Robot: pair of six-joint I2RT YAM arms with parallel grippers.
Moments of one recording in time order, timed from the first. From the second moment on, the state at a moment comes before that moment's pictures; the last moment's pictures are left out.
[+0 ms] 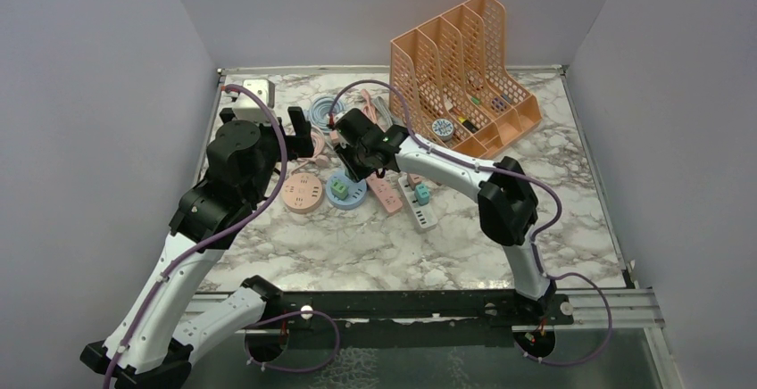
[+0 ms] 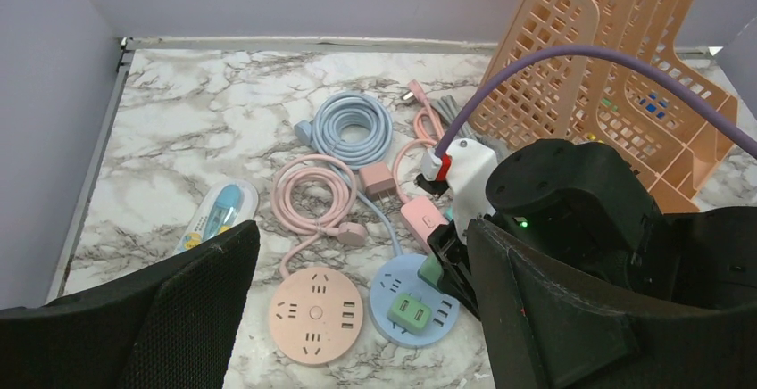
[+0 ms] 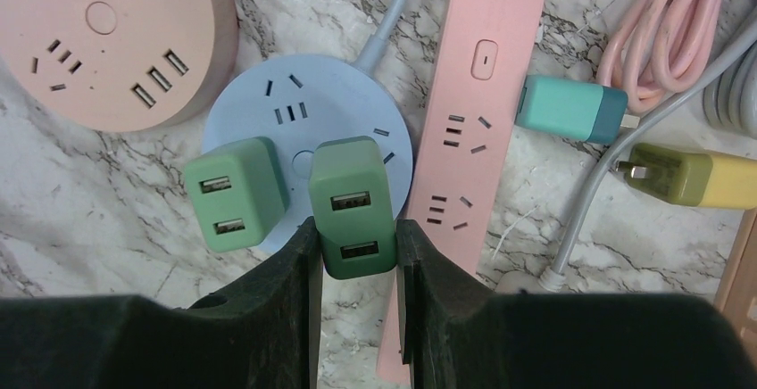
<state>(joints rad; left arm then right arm) -0.54 0.85 1.22 -0.57 -0.41 -0.21 0.92 2.09 1.80 -0.63 0.12 0.13</state>
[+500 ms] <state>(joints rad) -0.54 0.85 1.22 -0.58 -0.41 -0.21 0.92 2.17 1.86 -0.64 0.12 0.08</state>
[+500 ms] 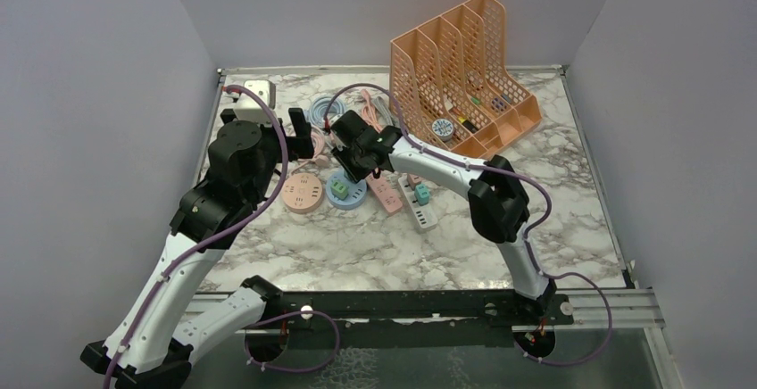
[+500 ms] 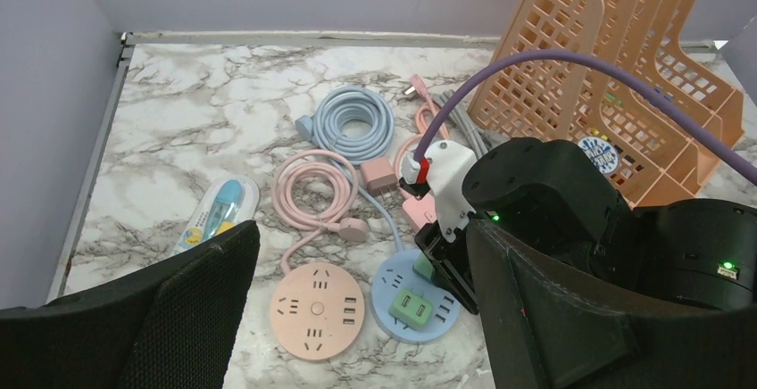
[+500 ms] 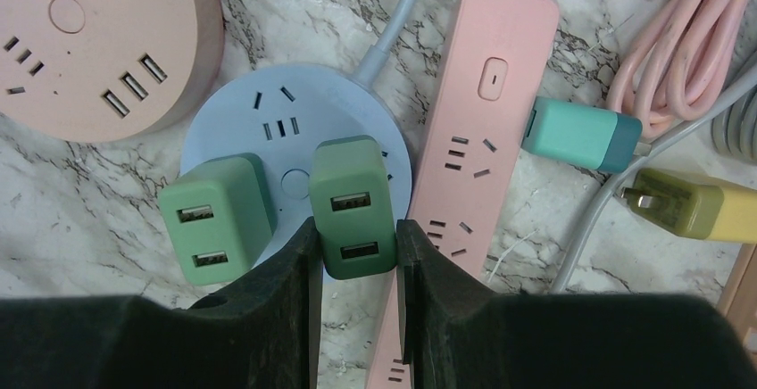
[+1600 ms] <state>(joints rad) -0.54 0.85 1.19 -0.59 -0.41 -0.21 0.92 2.29 1.97 -0.74 0.09 0.01</state>
